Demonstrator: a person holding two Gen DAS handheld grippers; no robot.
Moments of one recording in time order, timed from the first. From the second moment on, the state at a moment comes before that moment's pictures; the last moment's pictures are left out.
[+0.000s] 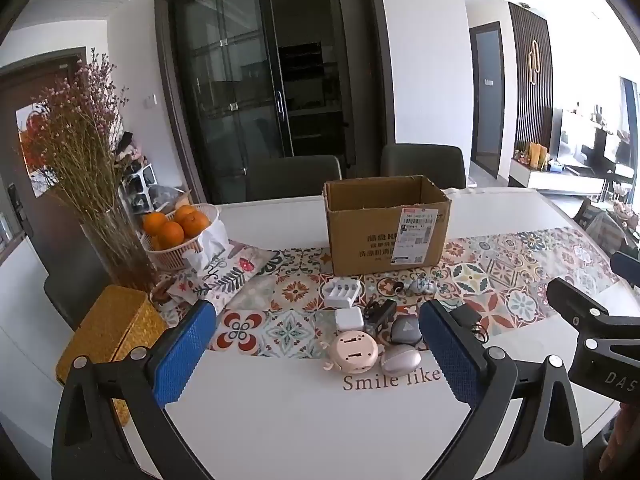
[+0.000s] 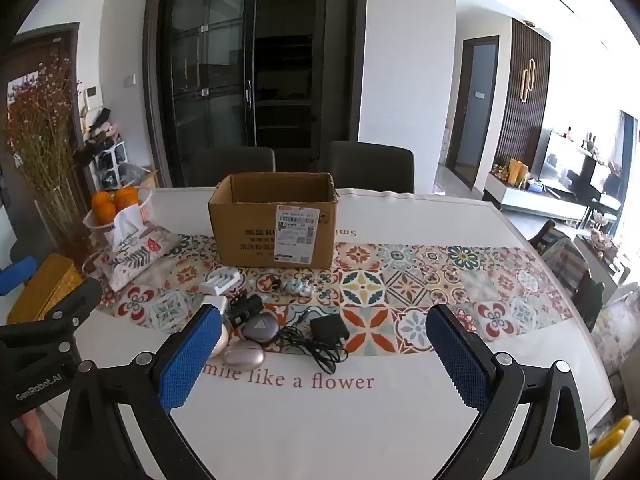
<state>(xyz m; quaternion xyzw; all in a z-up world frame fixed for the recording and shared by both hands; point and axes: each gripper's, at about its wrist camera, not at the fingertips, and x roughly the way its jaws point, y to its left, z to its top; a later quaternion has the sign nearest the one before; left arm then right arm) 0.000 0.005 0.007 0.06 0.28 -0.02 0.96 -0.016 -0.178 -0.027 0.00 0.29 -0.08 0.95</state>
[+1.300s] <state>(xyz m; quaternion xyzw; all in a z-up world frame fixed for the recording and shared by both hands) -0.007 0.004 0.017 0.06 0.26 -0.02 0.96 -0.021 -0.176 -0.016 0.00 0.28 -0.08 0.96</state>
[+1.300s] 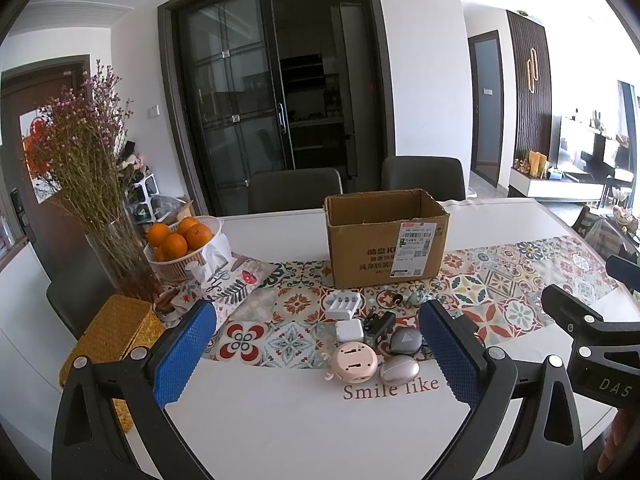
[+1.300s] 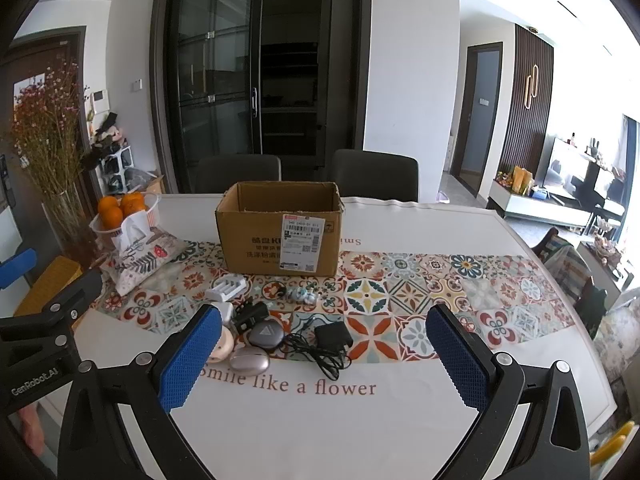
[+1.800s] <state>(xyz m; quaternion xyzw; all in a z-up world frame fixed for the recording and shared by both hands) -0.009 0.002 0.019 0.06 0.26 -0.02 0.96 -0.022 -0.178 -0.017 0.00 0.28 -0.07 0.96</state>
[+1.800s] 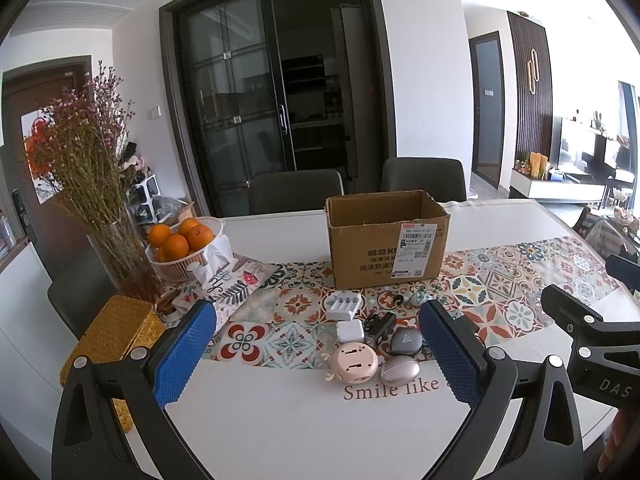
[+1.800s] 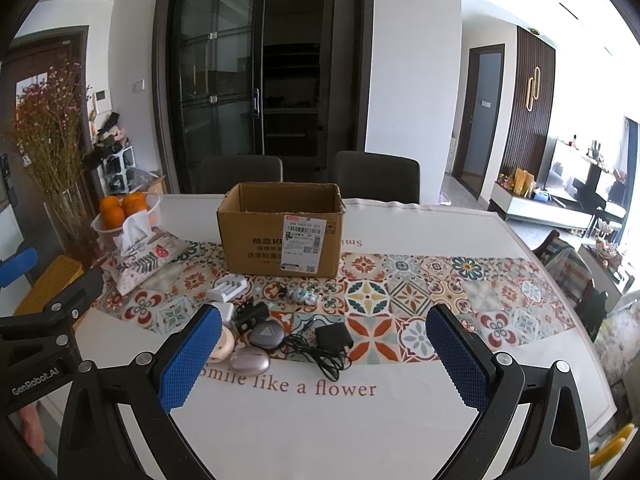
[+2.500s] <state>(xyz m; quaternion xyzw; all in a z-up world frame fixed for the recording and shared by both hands) -0.011 0.005 0.018 0.06 0.26 -0.02 0.96 -0.022 -0.176 -0.018 -0.01 0.28 -0.07 0.96</state>
